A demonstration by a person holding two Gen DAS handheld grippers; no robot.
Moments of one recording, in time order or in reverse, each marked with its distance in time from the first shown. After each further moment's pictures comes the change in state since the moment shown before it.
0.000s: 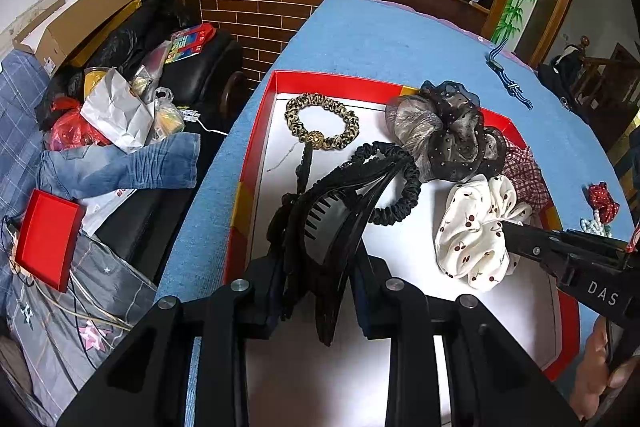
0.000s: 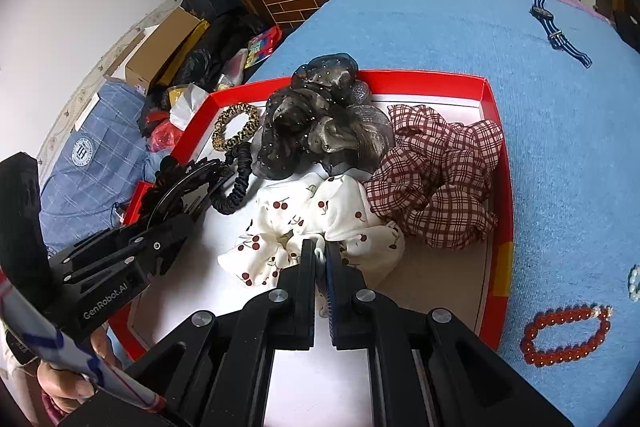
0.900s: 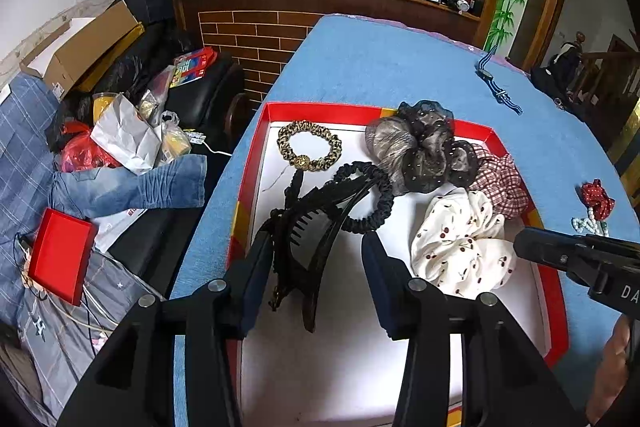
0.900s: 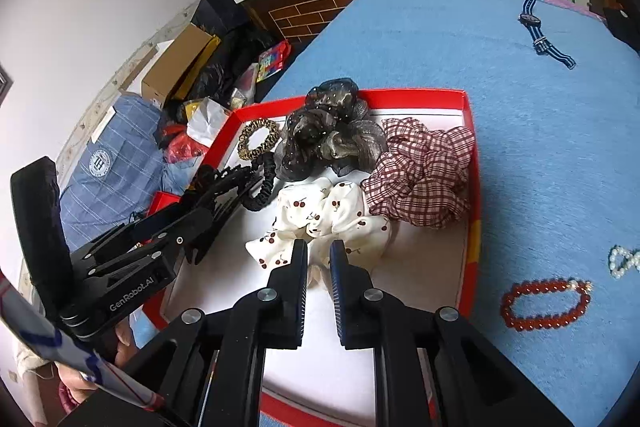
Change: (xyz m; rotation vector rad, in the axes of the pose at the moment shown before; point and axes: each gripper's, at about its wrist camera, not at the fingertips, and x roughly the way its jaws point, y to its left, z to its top) left arm -0.030 -0.019 0.001 0.042 -0.065 0.033; right arm -0.047 -0.003 -0.010 0.032 -0.042 0.058
